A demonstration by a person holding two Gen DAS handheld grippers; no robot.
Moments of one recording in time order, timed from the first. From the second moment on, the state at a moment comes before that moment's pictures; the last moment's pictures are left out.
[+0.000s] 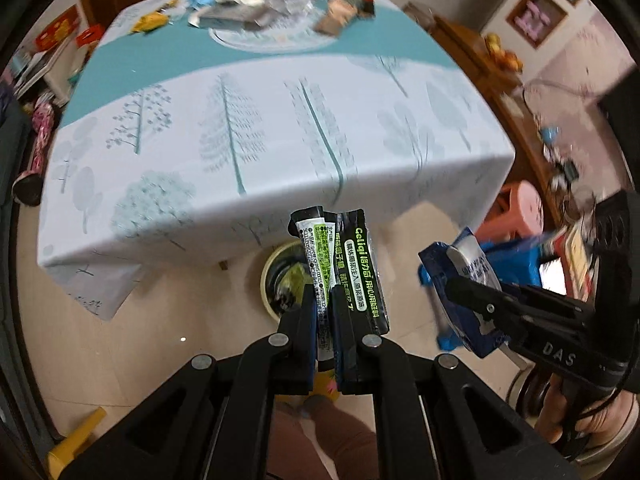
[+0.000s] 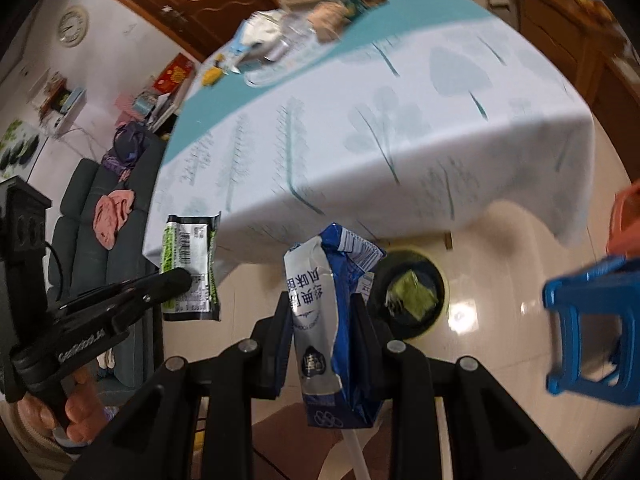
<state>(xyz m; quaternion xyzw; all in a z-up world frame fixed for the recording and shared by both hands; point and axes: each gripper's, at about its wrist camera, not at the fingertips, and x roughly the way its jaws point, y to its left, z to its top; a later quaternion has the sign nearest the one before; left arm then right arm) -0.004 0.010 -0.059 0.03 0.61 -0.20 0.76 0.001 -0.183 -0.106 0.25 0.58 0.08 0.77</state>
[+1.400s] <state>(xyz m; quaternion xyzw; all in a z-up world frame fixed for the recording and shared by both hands) 0.016 0.003 -0.271 0.11 0.60 -0.20 0.77 0.005 -0.162 -0.340 0.26 0.59 -0.07 0.76</state>
